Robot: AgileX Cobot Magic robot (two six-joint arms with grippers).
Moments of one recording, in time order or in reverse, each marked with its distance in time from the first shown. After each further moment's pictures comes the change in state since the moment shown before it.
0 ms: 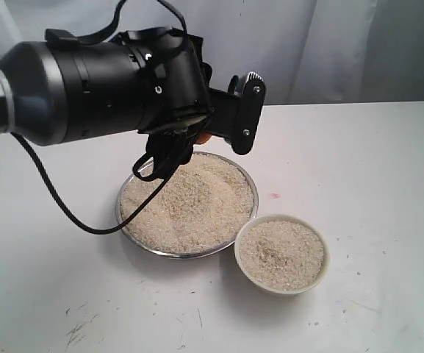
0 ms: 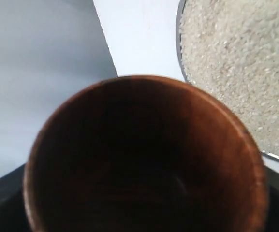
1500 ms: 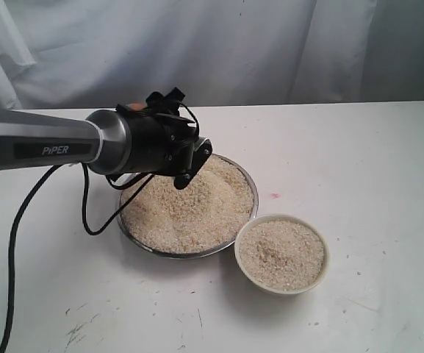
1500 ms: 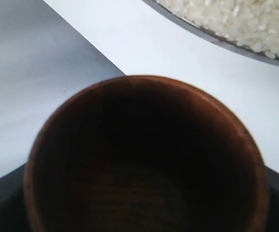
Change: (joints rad) left arm 0.149 0.287 0.000 0.426 0.064 0.046; right arm 0.000 0.000 0.000 0.000 0.000 0.000
